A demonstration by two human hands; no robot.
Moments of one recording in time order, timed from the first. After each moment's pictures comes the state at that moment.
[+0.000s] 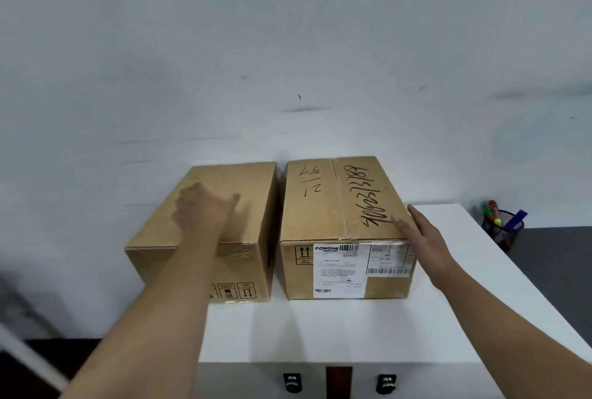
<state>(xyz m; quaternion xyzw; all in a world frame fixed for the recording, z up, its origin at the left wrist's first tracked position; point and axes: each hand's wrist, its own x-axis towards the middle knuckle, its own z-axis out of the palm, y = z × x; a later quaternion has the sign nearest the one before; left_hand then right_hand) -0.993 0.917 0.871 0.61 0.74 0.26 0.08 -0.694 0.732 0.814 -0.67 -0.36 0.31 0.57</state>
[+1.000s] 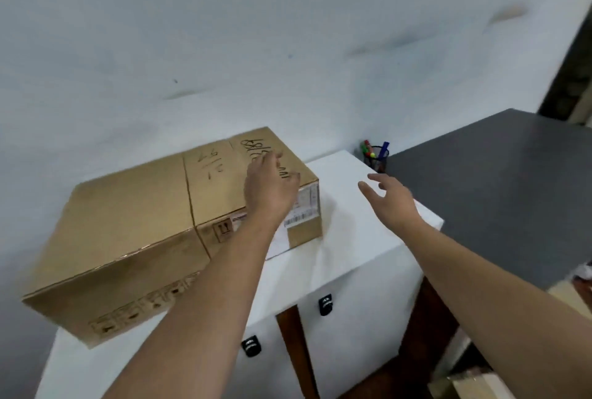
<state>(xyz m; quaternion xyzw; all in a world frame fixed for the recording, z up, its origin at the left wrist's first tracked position) -0.833 0.778 0.866 0.84 0.36 0.33 0.22 -0.690 0.626 0.809 -0.83 -0.26 0.08 0.49</state>
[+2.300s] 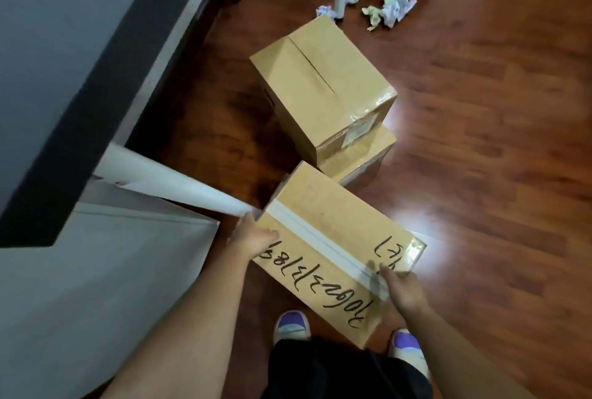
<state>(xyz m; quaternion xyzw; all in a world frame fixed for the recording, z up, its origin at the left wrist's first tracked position) -0.575 0.384 0.257 0.83 0.28 -0.40 0.28 -0.681 0.123 0.245 -0.72 0.42 0.32 0.45</state>
